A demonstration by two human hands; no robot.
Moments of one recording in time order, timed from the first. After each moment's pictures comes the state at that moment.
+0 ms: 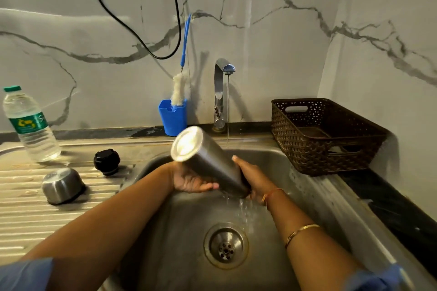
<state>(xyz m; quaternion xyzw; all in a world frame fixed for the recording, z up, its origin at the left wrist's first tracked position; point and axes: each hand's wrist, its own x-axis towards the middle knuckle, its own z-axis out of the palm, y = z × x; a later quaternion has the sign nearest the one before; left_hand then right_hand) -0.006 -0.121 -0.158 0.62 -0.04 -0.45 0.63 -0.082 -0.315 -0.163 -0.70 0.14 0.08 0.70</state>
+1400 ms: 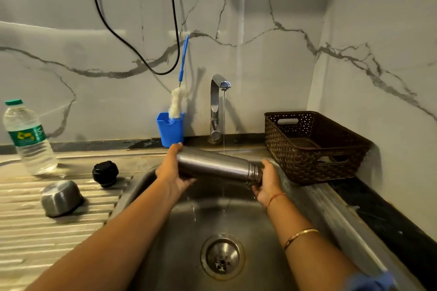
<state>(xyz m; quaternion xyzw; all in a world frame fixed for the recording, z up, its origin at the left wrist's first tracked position) -0.056 -0.142 -0.104 0.42 0.23 -0.06 0.87 -0.079 -0.336 -0.155 -0.45 0.30 -0.09 0.84</state>
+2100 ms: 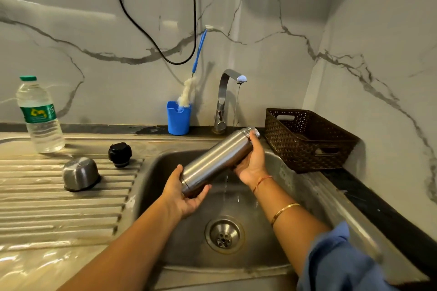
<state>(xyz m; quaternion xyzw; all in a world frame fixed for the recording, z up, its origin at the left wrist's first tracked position) -0.118 -0.102 -0.141 0.30 0.27 -0.23 0.88 -0.093 -0.273 -0.125 -0.39 0.12 -0.08 0.91</state>
